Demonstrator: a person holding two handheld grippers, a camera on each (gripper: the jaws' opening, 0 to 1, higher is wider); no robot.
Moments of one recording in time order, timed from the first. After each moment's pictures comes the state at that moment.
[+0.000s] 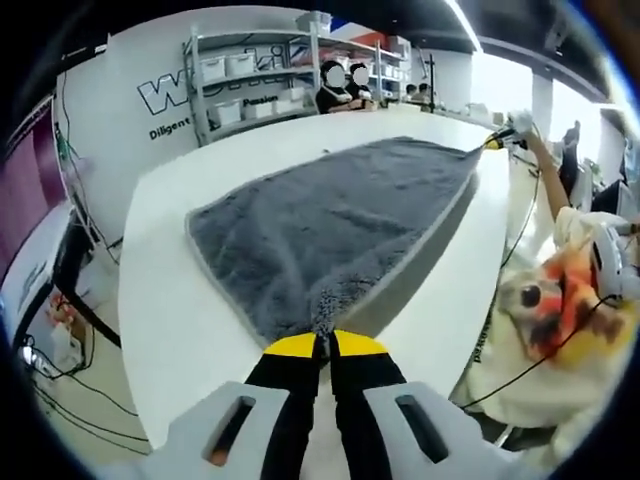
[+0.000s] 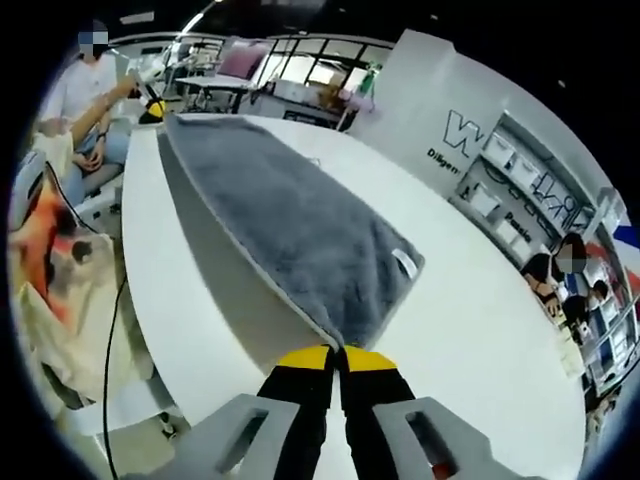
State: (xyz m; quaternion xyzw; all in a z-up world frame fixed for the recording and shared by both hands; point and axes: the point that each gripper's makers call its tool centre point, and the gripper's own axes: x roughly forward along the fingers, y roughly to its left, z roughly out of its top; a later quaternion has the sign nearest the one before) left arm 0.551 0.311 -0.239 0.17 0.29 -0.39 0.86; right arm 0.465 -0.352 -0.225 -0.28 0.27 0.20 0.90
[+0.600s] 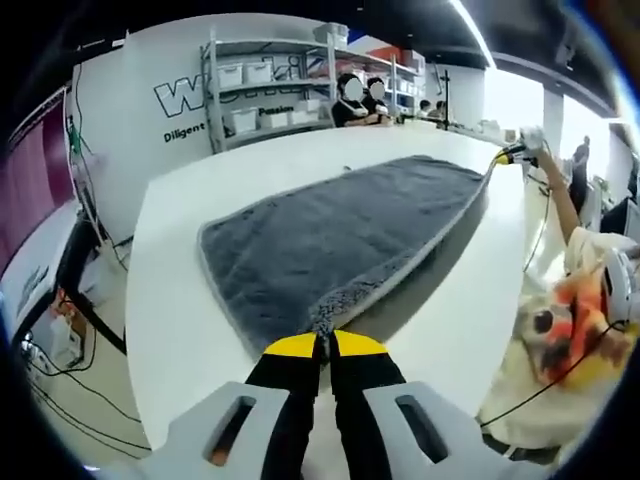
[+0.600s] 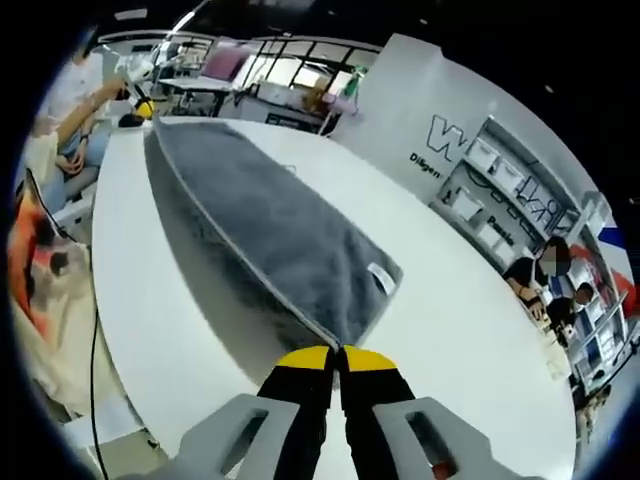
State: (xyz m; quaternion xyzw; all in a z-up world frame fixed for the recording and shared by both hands) left arm 0.589 0.308 -0.227 0.14 0.27 -0.37 0.88; right arm 0.495 -0.358 -0.210 -0.29 0.25 0.16 0.91
